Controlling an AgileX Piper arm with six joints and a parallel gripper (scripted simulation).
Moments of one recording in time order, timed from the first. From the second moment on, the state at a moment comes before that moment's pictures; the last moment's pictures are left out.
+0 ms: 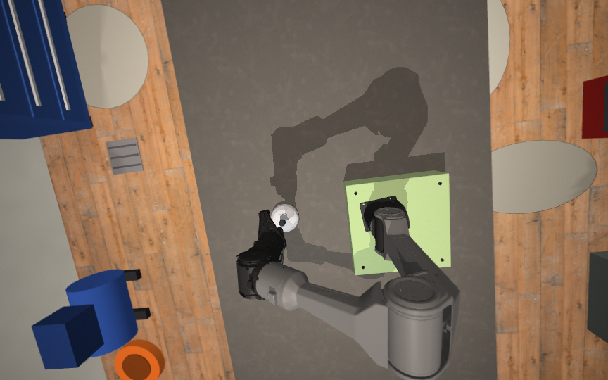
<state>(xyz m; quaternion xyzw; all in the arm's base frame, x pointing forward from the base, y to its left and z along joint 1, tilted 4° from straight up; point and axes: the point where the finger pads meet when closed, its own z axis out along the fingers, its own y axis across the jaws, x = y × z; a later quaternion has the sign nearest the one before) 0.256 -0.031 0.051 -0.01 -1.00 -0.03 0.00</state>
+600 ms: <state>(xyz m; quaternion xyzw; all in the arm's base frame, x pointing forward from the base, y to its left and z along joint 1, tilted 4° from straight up) 0.256 -0.030 0.033 -0.01 -1.00 -0.03 0.00</state>
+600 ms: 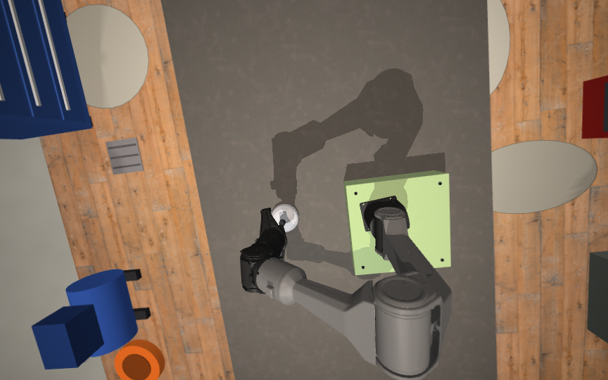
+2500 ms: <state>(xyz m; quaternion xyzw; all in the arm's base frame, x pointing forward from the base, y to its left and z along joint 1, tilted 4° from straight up) 0.258 -0.027 -0.008 -0.01 -1.00 -0.03 0.00</state>
